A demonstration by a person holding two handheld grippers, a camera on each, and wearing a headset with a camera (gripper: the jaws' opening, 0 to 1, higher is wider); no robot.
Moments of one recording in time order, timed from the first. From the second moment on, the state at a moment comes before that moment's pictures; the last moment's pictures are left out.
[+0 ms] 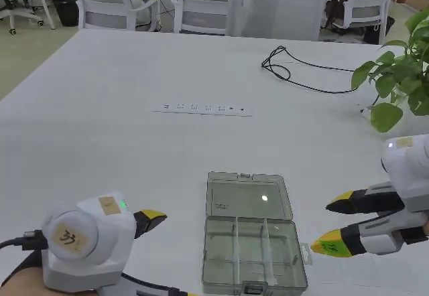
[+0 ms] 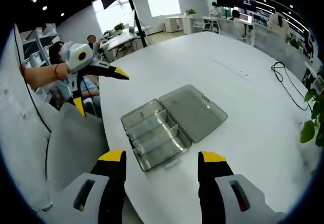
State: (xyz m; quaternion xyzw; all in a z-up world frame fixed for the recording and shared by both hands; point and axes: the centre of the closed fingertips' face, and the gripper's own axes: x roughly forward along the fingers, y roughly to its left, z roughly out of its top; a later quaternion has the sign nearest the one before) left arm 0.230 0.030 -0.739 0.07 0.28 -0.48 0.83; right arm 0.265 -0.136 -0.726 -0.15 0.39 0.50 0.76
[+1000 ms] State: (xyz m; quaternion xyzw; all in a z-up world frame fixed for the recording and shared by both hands) left arm 0.228 0.031 -0.745 0.07 0.28 -0.48 0.83; right arm 0.255 -0.171 -0.790 -0.35 0.40 0.58 0.62
